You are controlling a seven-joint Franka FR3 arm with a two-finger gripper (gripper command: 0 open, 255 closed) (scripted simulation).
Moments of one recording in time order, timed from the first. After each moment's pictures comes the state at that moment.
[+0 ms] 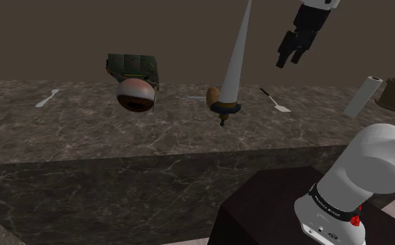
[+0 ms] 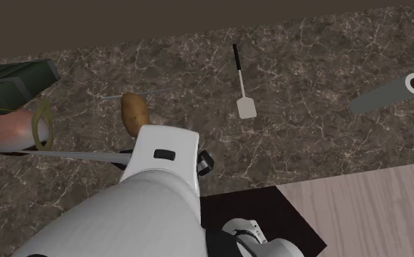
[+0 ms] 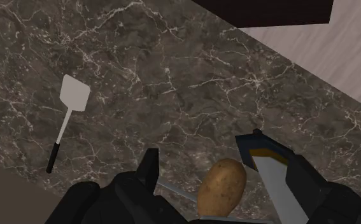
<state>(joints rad) 0.02 -0.82 -0.04 -2.31 -0.07 1.61 0.03</state>
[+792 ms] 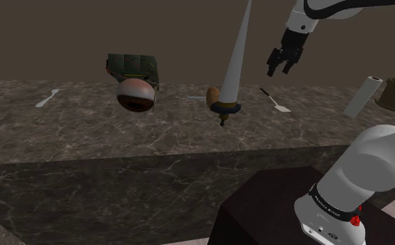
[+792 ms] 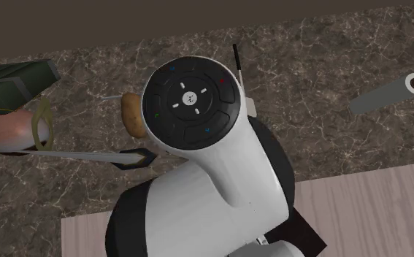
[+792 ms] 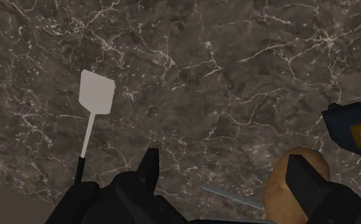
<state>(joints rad) -0.06 -0.62 -0.19 -2.36 -0.13 1.84 0.00</state>
